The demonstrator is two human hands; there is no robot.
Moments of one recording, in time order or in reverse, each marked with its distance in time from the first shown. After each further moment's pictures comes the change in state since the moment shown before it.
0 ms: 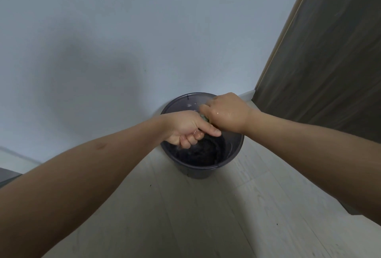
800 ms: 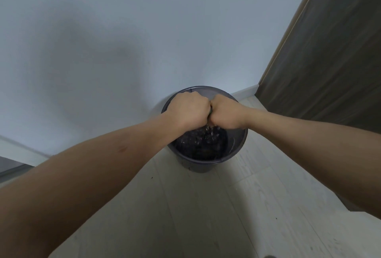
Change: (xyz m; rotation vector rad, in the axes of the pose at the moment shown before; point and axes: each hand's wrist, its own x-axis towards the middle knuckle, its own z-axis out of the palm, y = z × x) left_hand 0.018 0.006 0.001 1.494 0.866 0.319; right_hand 0.012 -0.018 0.002 0.783 -0.319 0.604
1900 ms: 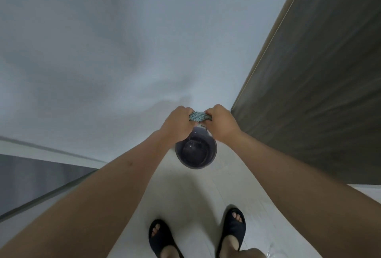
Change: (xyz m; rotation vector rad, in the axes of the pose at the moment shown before) left_hand -0.069 -0.078 -0.385 -0.797 -0.137 -0.242; right_hand -0.160 -0.229 -0.296 0.141 0.240 0.205
